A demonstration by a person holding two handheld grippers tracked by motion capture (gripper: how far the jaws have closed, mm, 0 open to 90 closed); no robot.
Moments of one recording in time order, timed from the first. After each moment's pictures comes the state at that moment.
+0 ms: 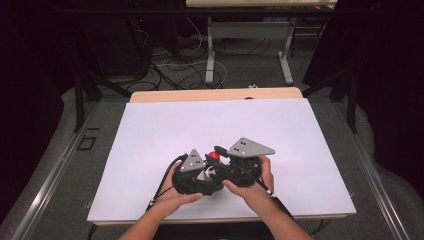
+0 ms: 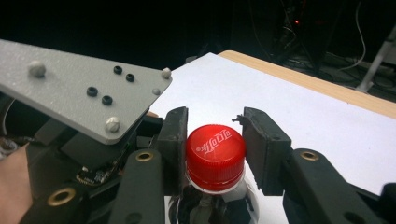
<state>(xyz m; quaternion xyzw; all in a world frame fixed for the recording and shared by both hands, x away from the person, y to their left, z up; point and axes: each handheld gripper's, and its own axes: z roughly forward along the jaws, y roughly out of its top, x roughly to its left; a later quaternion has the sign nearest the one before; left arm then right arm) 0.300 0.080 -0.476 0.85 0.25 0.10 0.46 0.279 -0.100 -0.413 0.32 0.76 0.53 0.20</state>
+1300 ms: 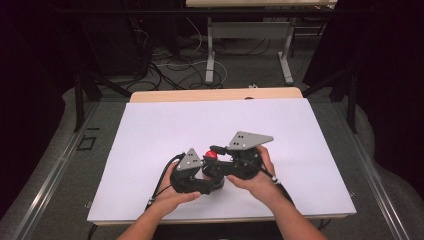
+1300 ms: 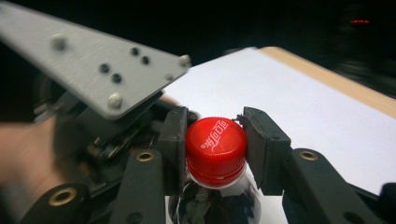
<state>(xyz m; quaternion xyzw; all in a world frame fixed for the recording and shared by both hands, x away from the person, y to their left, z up) 0.303 0.085 -0.478 0.84 0.24 0.09 0.48 0.306 -0.109 -0.411 0.23 0.80 0.54 0.12</state>
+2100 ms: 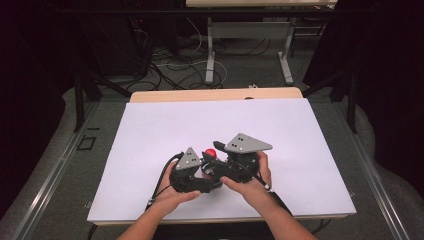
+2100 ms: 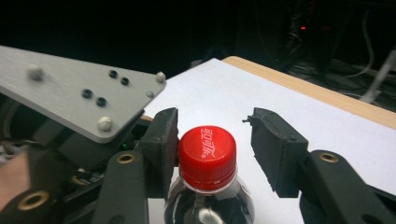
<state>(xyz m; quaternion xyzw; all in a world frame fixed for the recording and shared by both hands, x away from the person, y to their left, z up) 0.303 0.085 -0.477 0.83 0.27 0.11 0.48 0.288 -0.095 -0.410 0.31 0.76 0.54 0.20</state>
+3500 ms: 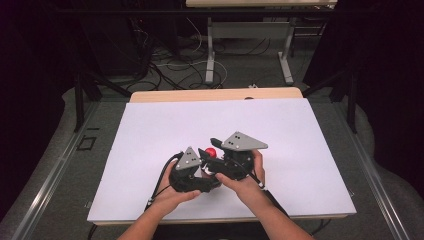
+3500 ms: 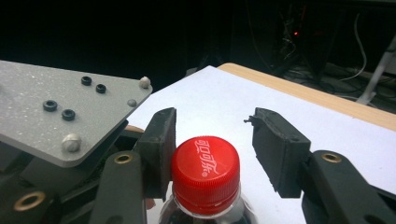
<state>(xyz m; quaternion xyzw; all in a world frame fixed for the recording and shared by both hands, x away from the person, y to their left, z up) 0.303 0.086 -0.474 0.83 0.27 0.11 0.48 0.298 -0.087 -0.417 0.33 0.74 0.55 0.20</state>
